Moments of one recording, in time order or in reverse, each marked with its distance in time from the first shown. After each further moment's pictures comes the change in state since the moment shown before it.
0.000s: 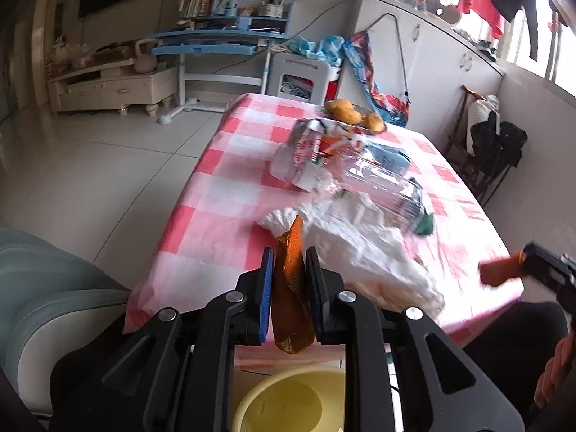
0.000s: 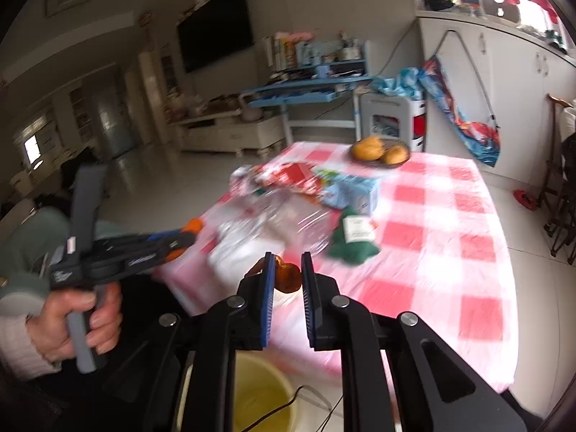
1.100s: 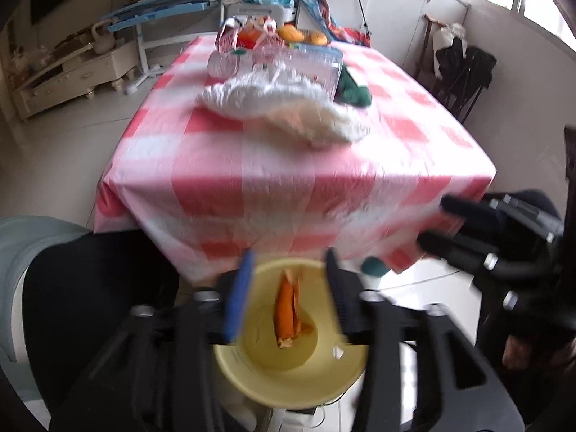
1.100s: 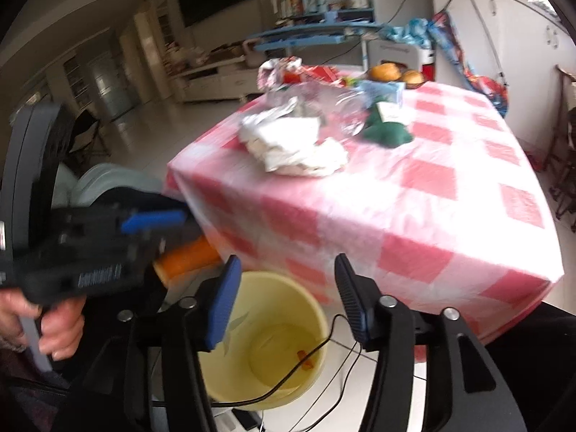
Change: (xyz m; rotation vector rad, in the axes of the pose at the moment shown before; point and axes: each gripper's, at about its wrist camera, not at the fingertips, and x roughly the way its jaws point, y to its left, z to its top) left arm -0.042 -0.040 -0.091 0.160 0.221 -0.050; right arm 0.016 0.017 -0.075 0.039 0.161 -0.034
